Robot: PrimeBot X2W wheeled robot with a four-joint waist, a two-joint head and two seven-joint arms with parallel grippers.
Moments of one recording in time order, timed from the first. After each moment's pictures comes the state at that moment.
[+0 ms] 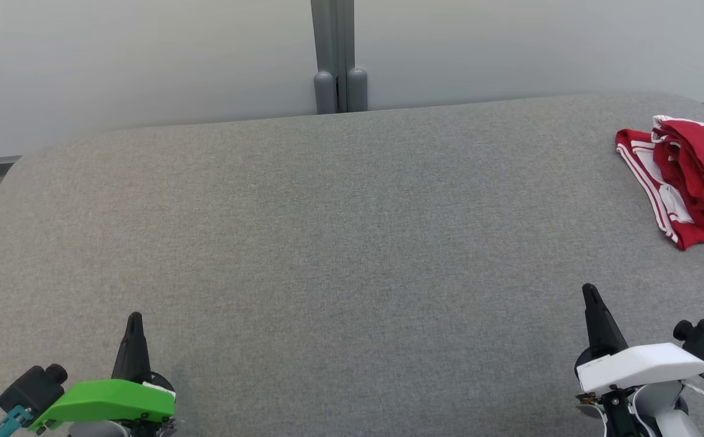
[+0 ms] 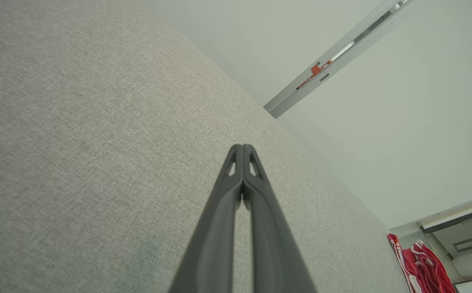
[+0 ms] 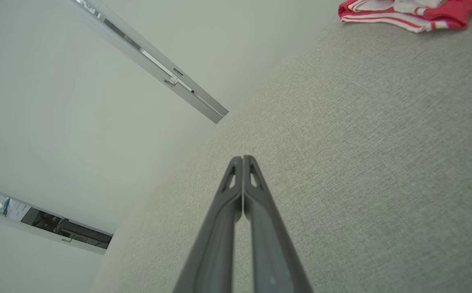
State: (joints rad) left arm -0.04 0.06 0.04 0.29 -0.86 -0.09 -0.09; right arm -0.03 -0.07 -0.01 0.23 0.85 0.13 -0.10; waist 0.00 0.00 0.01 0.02
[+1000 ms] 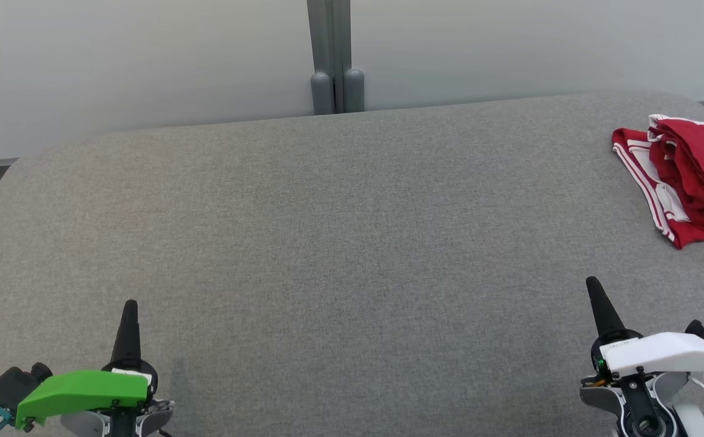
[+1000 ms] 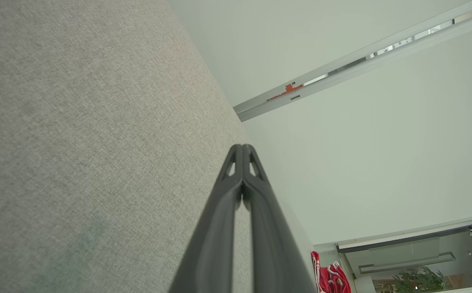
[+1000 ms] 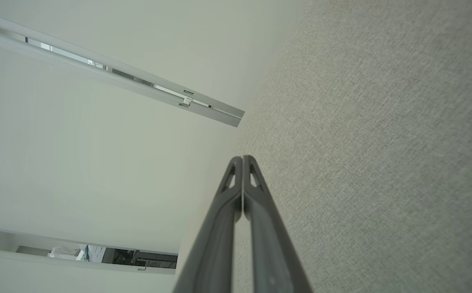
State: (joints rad) left arm -0.07 0.05 0.07 0.27 -1.19 -0.11 0.00; right arm -0.06 -0.07 -0.05 0.23 1.18 0.13 -0.01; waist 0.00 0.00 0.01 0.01
